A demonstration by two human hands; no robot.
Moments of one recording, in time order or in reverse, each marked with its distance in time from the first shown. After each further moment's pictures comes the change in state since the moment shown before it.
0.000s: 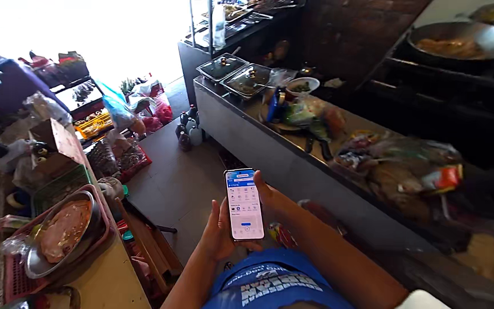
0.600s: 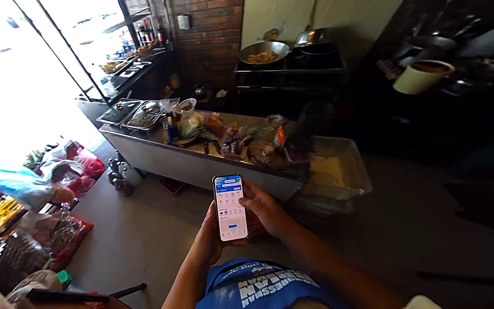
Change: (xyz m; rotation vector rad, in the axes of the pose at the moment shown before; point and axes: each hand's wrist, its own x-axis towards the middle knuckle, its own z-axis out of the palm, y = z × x) left_hand 0.099 -0.159 0.122 0.240 -0.181 -0.275; right_hand -0.235 0.057 -0.134 0.204 0.521 -0.398
